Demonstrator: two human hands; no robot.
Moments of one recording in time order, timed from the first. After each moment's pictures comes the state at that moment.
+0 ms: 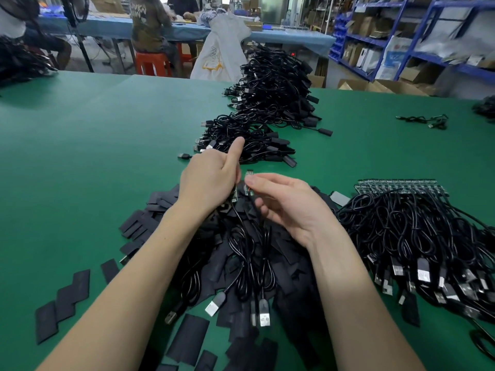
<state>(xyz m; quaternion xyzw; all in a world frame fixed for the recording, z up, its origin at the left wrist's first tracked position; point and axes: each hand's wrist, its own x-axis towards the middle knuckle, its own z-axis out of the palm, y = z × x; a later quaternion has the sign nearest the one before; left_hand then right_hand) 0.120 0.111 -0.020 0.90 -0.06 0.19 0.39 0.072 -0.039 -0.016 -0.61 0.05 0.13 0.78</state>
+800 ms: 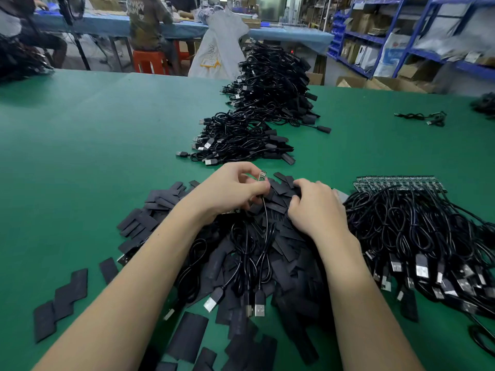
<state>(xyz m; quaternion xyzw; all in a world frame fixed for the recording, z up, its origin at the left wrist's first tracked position) 0.105 0.094 -0.017 0.81 -0.10 -0.12 0.57 0.086 -0.079 -0.044 -0.98 0.09 -0.05 0.16</state>
